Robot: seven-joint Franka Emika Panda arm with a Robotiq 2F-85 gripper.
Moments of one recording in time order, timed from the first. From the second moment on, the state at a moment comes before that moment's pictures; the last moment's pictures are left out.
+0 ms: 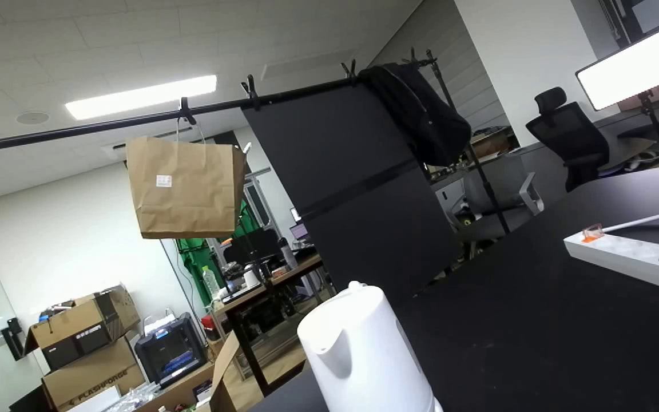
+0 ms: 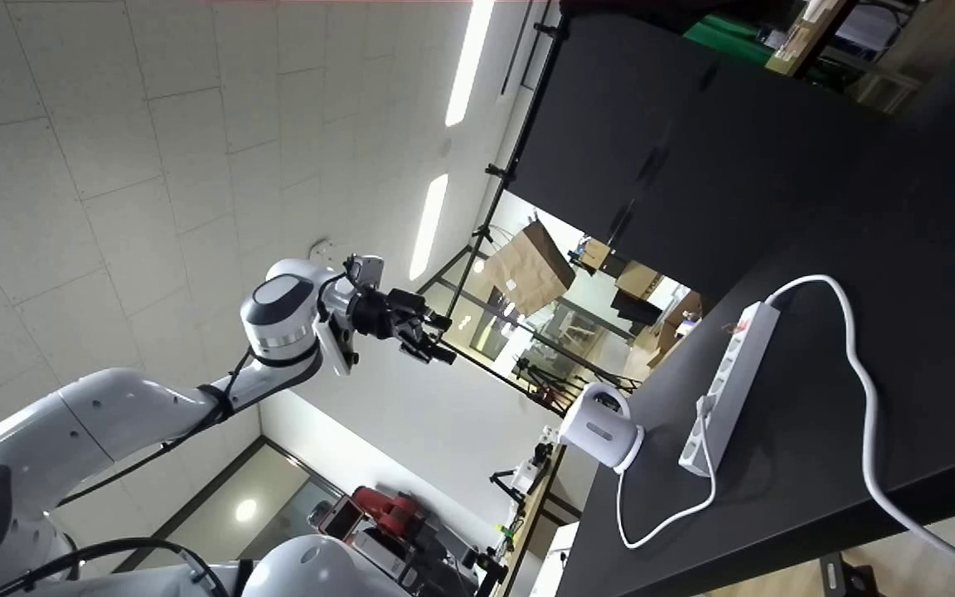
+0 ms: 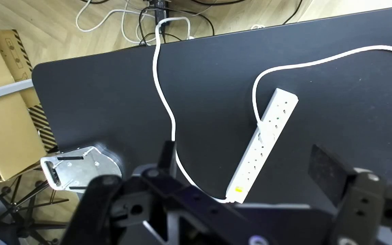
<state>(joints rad) -0.10 -0.68 0.12 -2.41 -0.14 1.78 0.19</state>
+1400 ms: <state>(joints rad) -0.01 -0.17 0.14 -2.17 -0.07 2.21 0.19</state>
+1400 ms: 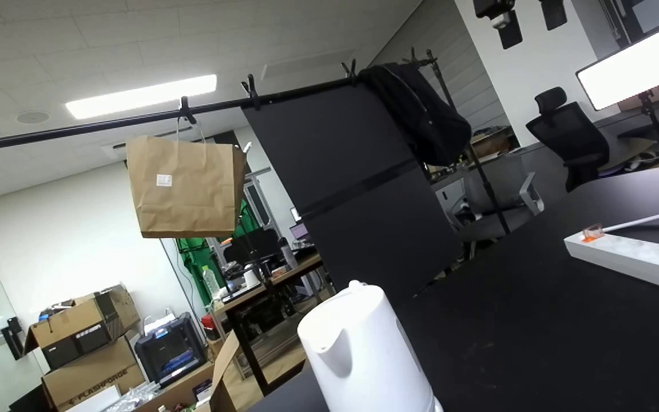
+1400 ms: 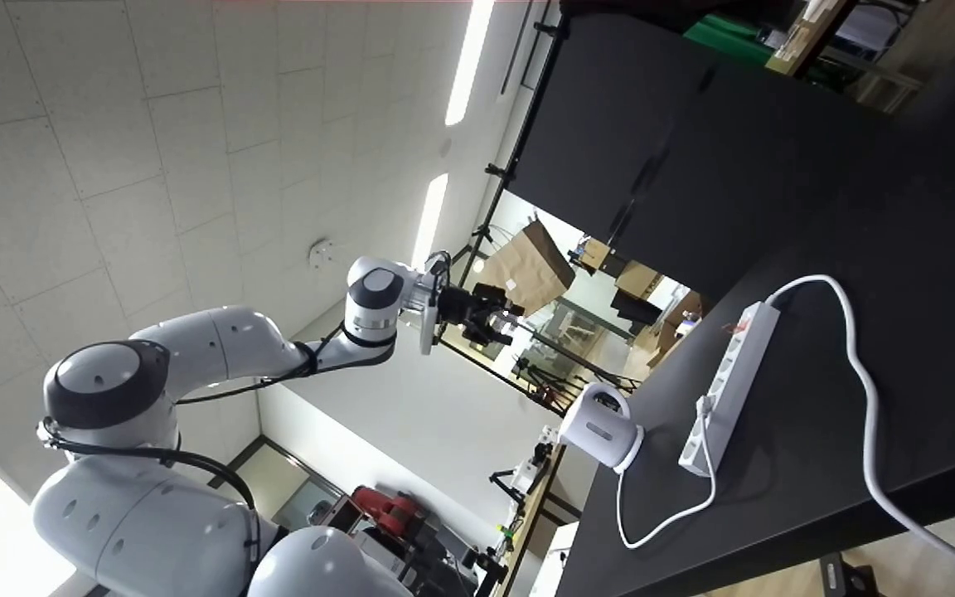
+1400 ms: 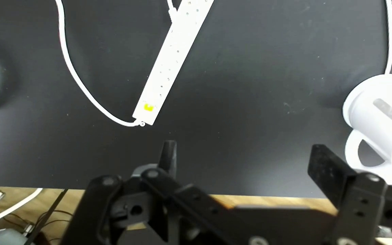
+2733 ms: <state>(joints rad) -0.01 -0.14 0.13 -2.17 -0.12 2.31 0.20</state>
